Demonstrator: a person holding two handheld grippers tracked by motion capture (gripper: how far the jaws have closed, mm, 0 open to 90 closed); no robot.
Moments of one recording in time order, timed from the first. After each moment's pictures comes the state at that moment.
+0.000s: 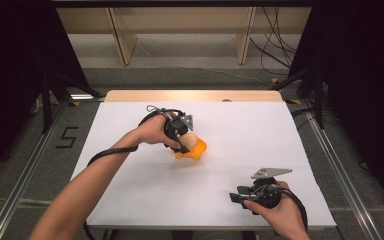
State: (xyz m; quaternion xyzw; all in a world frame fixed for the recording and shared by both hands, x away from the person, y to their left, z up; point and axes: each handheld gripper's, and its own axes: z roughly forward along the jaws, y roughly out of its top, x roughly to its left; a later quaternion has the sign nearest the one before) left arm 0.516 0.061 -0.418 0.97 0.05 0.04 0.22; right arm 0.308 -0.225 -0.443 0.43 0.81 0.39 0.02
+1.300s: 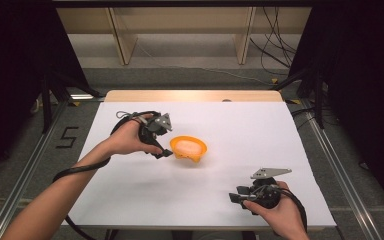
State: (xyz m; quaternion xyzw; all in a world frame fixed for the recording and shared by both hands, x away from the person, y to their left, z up) left arm 0.459 0.127 -0.379 0.95 0.13 0.10 0.25; right arm 0.308 -0.223 -0.443 0.44 0.81 0.38 0.02
